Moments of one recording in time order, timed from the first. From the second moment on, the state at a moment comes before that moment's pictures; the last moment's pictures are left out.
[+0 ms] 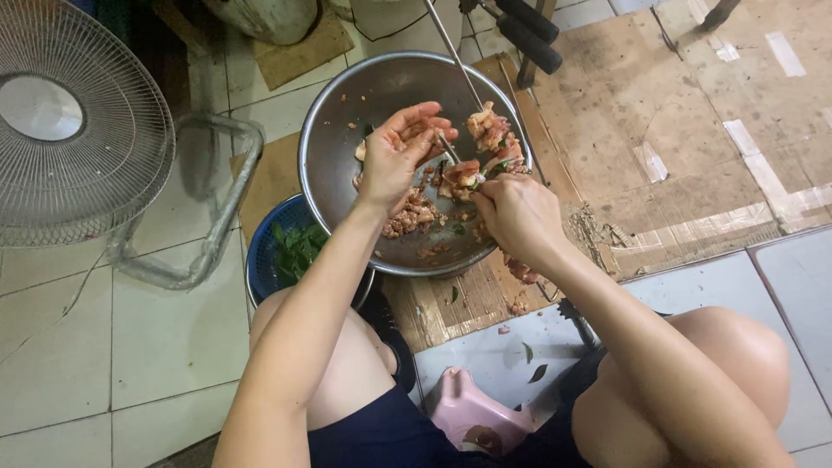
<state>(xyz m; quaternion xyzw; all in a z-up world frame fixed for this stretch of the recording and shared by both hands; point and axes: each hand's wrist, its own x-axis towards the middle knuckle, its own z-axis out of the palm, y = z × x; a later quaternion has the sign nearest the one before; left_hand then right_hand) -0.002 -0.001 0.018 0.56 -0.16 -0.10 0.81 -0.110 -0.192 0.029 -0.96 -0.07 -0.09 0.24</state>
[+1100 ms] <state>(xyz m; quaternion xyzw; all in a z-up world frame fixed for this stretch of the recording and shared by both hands) 0.026 0.027 -0.044 0.94 -0.29 -0.10 0.14 -0.111 -0.192 0.032 -0.96 -0.07 -0.07 0.25</state>
